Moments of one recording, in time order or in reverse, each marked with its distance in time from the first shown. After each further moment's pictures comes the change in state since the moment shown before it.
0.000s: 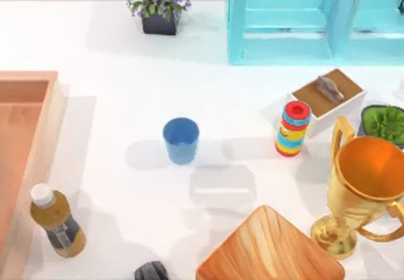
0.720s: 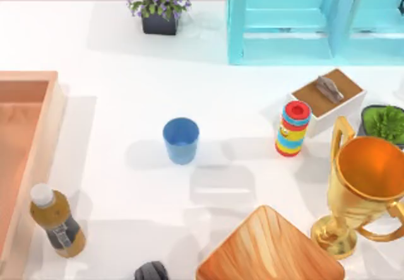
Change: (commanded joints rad) left arm -0.006 0.005 0.364 -0.357 0.000 -0.007; right arm 0.000 0.000 0.000 0.000 0.000 0.000
